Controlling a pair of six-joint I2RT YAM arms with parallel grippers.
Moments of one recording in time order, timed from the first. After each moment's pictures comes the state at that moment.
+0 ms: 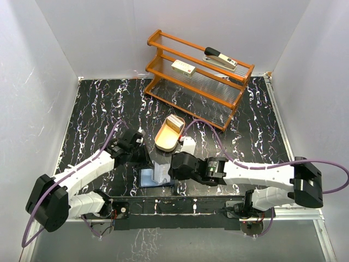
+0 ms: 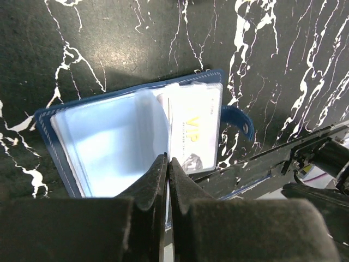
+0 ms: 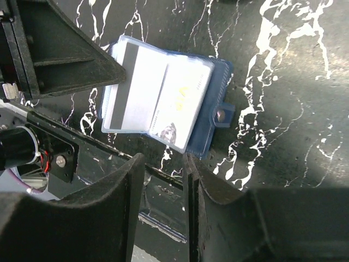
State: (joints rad) left arm -0.61 1.15 0.65 -0.53 0.23 -0.79; right arm 1.27 1.29 0.88 -0.42 0.36 1.00
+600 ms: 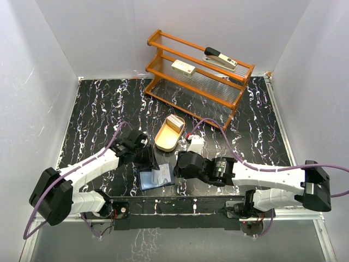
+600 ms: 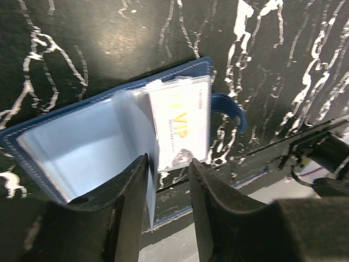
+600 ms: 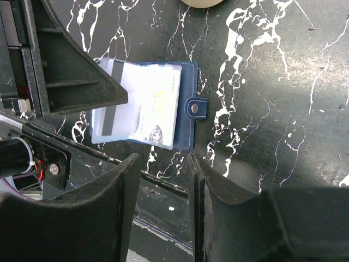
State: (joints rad) left arm -0.65 1.22 0.67 -0.54 0.23 -0.82; right arm 1.25 1.19 0.84 -0.47 0.42 1.00
